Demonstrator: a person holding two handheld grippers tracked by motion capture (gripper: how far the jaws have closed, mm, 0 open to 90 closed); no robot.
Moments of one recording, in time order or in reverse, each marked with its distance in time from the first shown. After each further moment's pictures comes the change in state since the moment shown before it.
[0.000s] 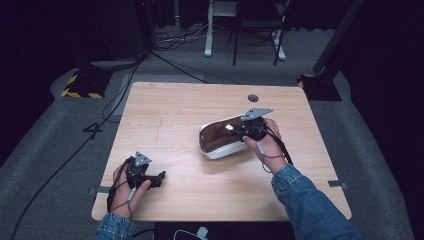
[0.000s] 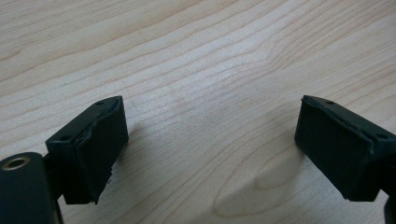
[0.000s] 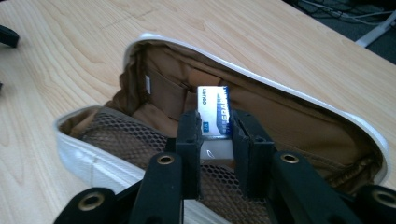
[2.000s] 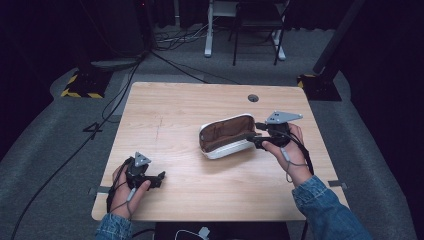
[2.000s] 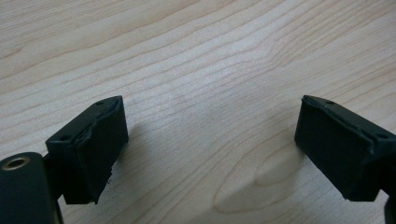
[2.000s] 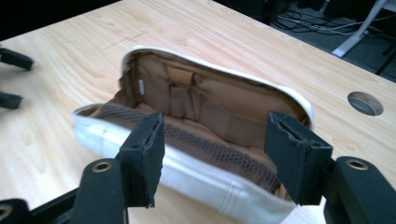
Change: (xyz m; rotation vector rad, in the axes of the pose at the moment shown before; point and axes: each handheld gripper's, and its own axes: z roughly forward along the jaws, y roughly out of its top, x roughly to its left) left arm 0.000 -0.001 -0.001 -0.001 0.002 -0.003; right arm -0.009 -0.026 -0.059 -0.109 -0.029 0.071
